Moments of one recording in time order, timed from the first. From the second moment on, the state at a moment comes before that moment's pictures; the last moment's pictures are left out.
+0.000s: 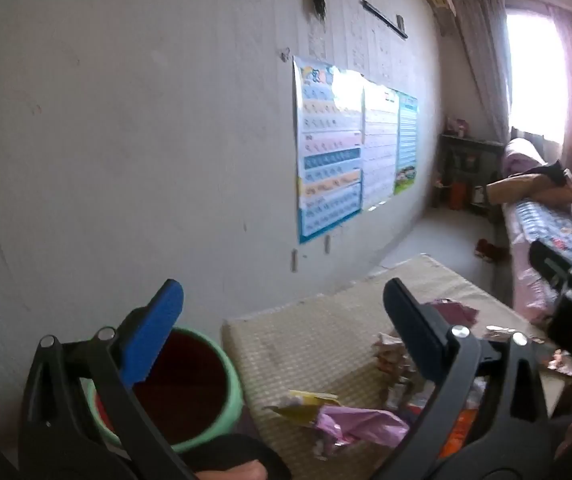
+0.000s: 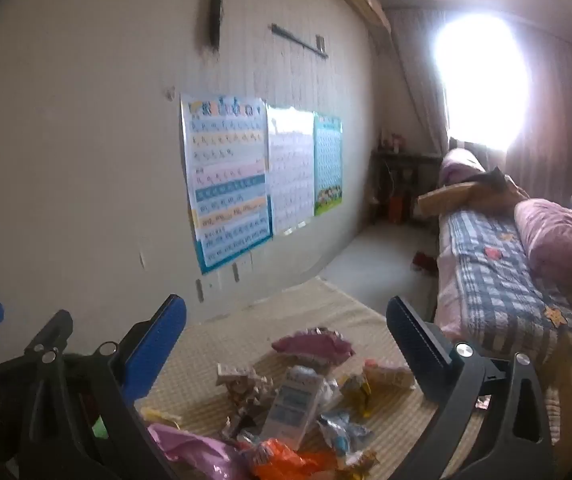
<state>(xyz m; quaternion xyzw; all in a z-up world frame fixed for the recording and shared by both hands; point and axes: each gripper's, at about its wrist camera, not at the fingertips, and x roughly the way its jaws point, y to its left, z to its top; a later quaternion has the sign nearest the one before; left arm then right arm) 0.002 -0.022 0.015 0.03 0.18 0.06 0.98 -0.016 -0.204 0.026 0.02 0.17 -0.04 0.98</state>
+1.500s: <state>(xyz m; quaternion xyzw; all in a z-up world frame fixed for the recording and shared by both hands) 0.001 -0.019 -0.001 0.00 0.25 0.01 0.97 -0.009 -0.216 0.017 0.08 0.23 0.00 0.97</state>
